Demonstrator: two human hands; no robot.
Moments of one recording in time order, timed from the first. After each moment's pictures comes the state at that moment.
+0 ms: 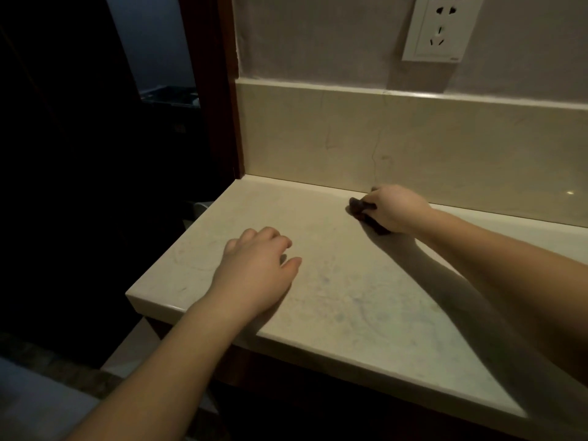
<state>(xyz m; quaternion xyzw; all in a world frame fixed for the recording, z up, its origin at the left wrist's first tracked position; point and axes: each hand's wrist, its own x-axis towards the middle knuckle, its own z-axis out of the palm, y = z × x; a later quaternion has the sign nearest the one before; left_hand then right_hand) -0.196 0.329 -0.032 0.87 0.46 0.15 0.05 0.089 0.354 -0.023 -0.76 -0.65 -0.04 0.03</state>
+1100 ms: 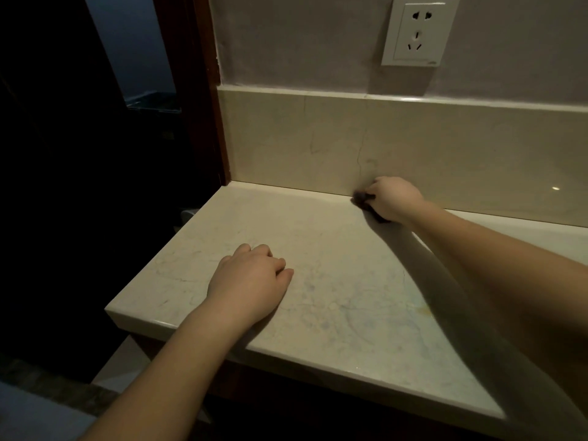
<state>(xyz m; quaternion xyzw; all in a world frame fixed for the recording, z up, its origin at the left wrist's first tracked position) -0.181 0.327 -0.029 0.88 0.47 0.03 0.04 0.133 0.376 -0.030 -0.78 -0.61 -0.09 0.05</state>
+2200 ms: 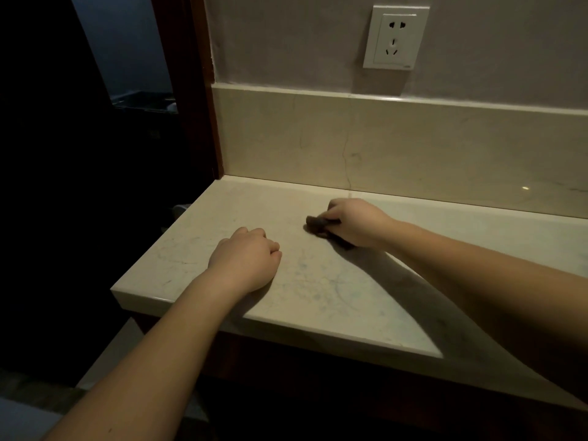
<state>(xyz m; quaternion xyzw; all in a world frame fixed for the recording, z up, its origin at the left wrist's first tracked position) -0.183 0.331 -0.031 0.89 0.46 0.03 0.05 0.044 0.309 -0.028 -0.69 -0.72 -0.03 0.08</state>
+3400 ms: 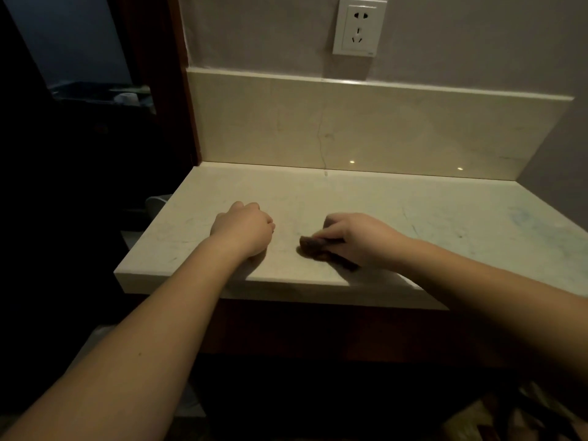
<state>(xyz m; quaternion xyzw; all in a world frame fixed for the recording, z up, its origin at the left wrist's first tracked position) -0.191 0.336 -0.028 0.91 0.42 0.02 0.03 -0.027 0.202 -0.022 -0.70 -0.71 0.02 0.08</state>
